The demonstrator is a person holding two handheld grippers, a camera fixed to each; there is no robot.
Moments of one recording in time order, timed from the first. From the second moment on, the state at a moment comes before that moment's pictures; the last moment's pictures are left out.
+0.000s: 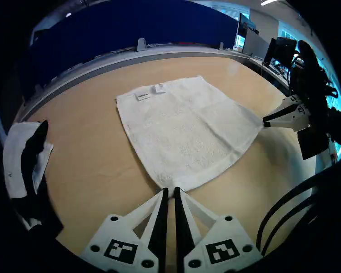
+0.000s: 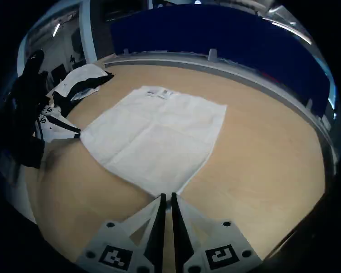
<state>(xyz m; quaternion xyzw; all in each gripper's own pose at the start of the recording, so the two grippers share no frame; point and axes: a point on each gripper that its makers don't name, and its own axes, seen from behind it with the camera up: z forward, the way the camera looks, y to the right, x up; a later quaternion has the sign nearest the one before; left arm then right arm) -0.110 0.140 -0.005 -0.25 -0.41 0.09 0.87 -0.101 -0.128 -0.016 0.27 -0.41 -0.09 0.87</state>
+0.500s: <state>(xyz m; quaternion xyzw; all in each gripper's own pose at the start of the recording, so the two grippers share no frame) -0.070 0.134 -0.026 -0.24 -0.41 0.05 0.88 -0.050 -0.133 -0.030 0.27 -0.39 -0.07 0.88</state>
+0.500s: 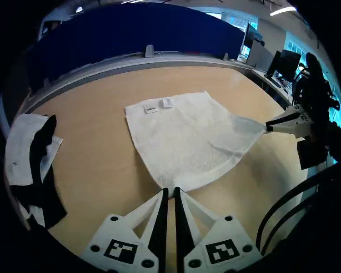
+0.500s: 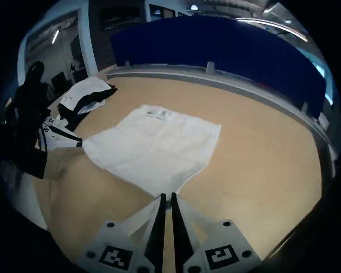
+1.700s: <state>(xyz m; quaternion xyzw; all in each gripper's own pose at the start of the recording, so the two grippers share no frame) -0.016 0.139 -0.065 -0.23 -0.42 0.01 0.88 0.002 -0.128 -0.076 0.26 -0.40 -0.04 0.88</state>
